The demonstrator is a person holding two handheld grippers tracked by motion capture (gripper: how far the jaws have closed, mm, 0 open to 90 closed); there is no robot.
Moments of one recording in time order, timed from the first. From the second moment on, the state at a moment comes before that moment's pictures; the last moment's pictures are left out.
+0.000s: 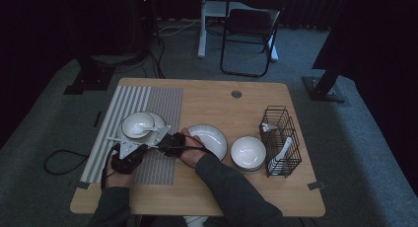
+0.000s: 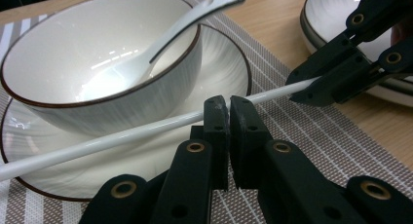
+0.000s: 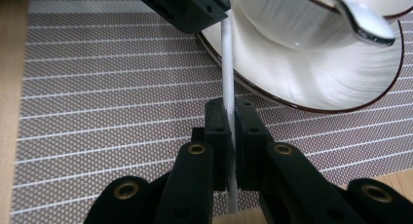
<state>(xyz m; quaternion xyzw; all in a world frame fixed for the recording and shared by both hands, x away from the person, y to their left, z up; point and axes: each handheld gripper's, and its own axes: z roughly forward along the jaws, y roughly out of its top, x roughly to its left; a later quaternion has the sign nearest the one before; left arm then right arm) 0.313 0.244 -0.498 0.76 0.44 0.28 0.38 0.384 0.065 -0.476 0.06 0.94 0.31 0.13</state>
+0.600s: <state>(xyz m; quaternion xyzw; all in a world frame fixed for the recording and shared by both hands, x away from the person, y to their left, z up) 0.318 0.241 -0.502 0.76 0.44 0.27 0.38 0.385 0.054 -0.471 0.07 0.94 0.31 0.14</state>
